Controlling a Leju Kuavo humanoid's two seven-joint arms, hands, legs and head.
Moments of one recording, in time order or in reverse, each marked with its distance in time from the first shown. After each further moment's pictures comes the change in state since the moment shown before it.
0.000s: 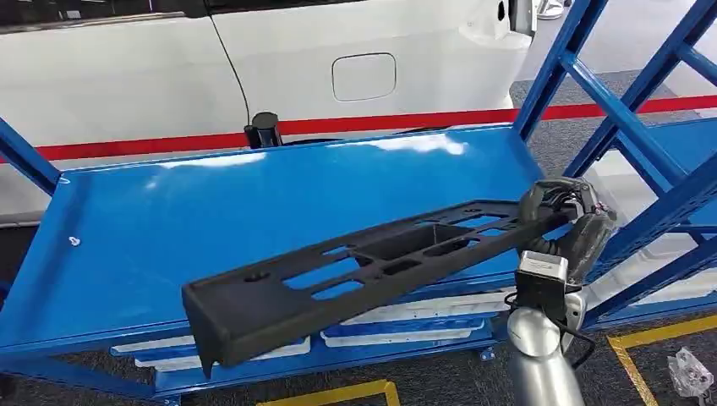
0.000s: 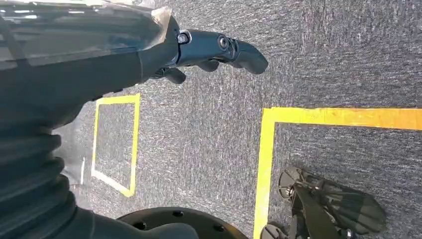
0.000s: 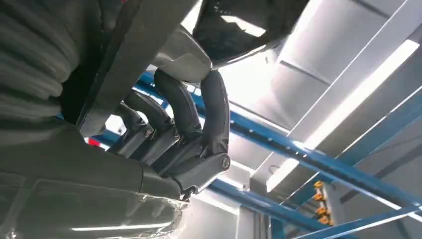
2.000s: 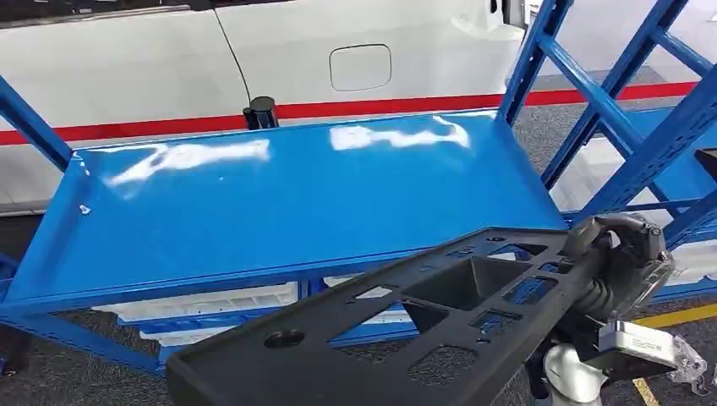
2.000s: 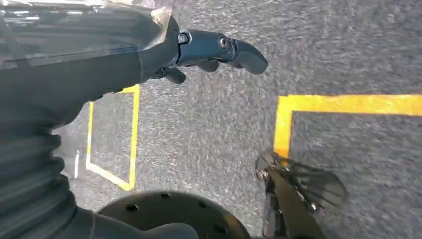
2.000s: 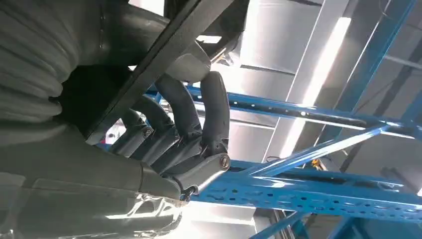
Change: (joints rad) left arm -0.001 0.008 -0.006 0.000 0.026 -0.031 -0.021; right arm 0.160 -0.012 -0.036 -0.206 -0.353 0.103 -0.145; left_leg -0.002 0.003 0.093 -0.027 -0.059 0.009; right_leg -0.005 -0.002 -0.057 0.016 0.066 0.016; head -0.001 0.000
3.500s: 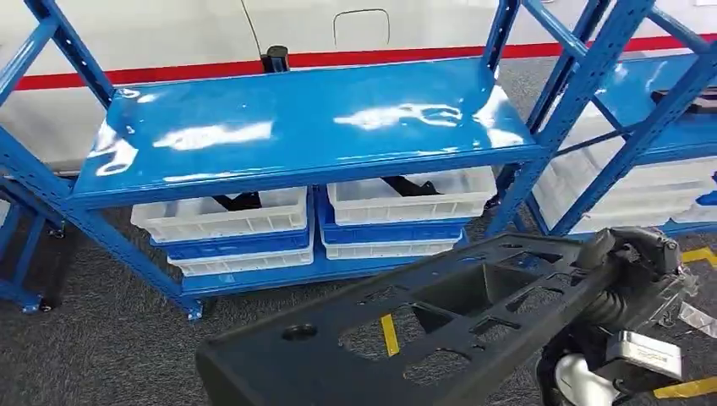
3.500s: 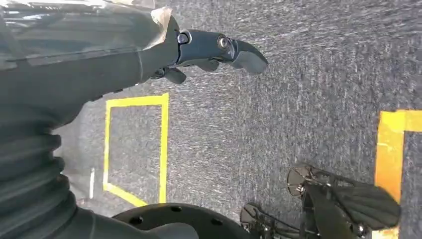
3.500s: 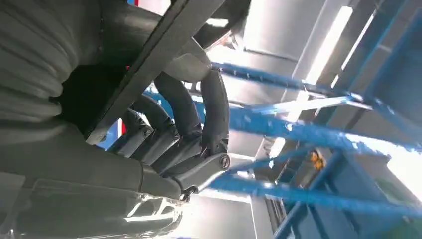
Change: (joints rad) left arm -0.002 0.002 -0.019 0.000 -0.023 -0.021 0.011; right arm 0.033 -0.032 -0.039 -0.003 -0.010 -0.042 -0.008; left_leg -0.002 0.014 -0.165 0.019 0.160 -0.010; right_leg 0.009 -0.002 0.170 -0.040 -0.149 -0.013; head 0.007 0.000
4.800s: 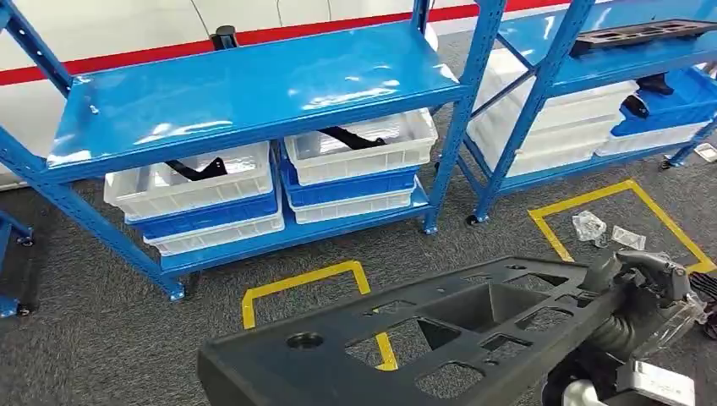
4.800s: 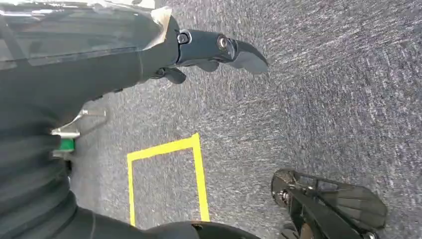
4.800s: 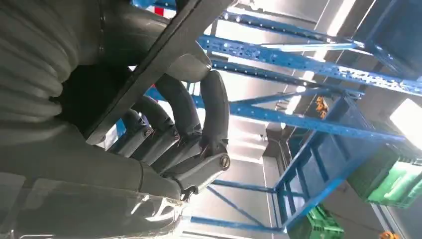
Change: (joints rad) left arm 0.020 0.004 -0.066 0.000 -0.063 0.023 0.037; right arm 0.102 0.014 -0.010 -0.060 -0.014 0.026 -0.016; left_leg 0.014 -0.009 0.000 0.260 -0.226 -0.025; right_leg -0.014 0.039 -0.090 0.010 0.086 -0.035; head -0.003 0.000
